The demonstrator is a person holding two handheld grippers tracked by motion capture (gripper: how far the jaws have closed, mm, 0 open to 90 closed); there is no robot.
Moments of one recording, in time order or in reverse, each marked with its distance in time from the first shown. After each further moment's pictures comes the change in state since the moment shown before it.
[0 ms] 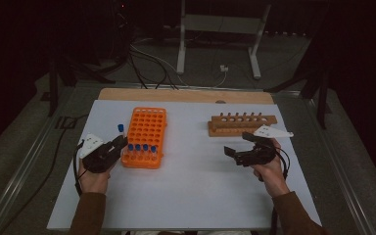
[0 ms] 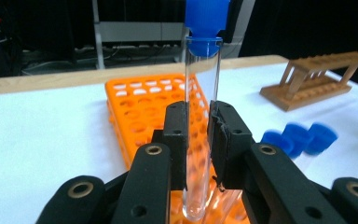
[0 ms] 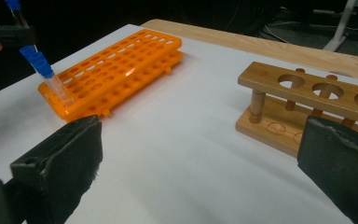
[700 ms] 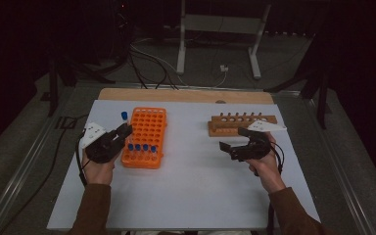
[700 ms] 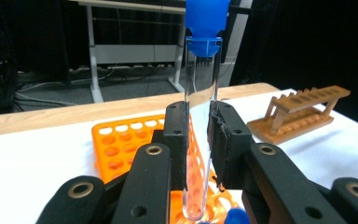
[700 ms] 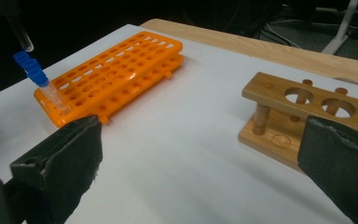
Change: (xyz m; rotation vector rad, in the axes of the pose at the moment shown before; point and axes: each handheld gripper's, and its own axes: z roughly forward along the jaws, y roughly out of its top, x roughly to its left) left arm -0.012 0.040 0.001 -0.076 -0.022 -0.004; right arm 0.001 0.013 0.014 0.016 0.001 -0.001
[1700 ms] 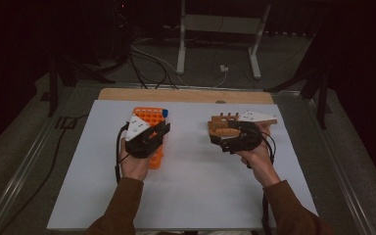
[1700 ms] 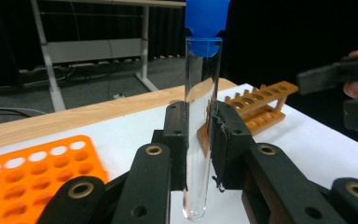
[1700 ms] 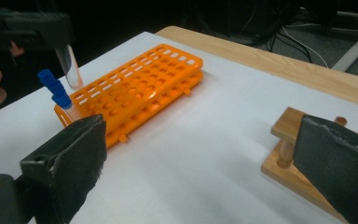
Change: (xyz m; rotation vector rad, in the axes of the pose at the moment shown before) left arm -0.075 0.023 0.050 0.029 -0.113 0.037; right arm 0.015 0.032 0.015 0.012 0.050 -0.026
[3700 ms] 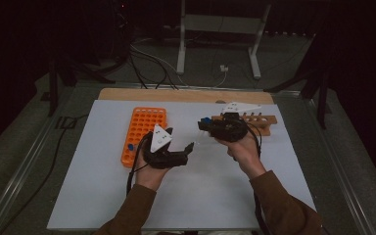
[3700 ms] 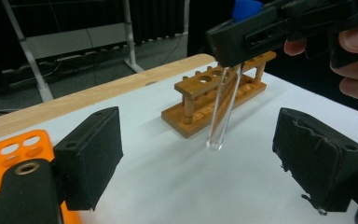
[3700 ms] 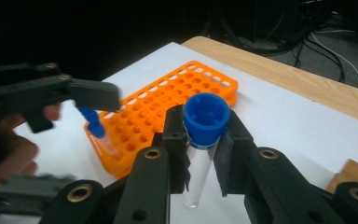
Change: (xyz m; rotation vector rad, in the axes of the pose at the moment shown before) left arm -0.058 -0.010 0.024 0.099 -0.038 0.121; right arm 0.026 0.034 0.027 0.003 0.090 -0.027
